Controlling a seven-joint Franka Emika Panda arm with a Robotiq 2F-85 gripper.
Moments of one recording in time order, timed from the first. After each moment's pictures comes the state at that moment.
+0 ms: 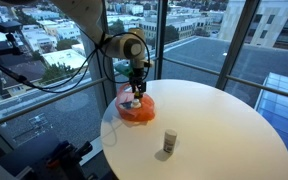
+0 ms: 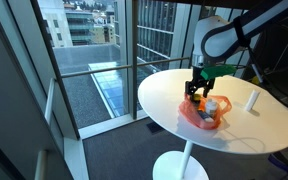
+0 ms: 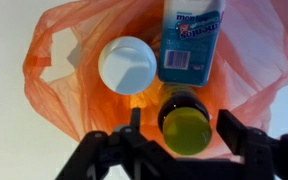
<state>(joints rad) 0.13 0.51 -0.03 -1.85 -0.09 2.24 0.43</state>
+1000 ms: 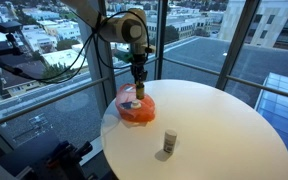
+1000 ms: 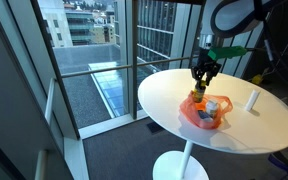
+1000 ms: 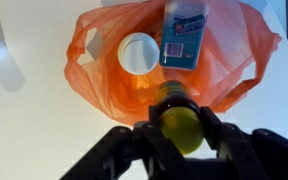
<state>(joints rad) 0.12 0.37 -0.04 -1.86 -0.07 2.15 0.43</state>
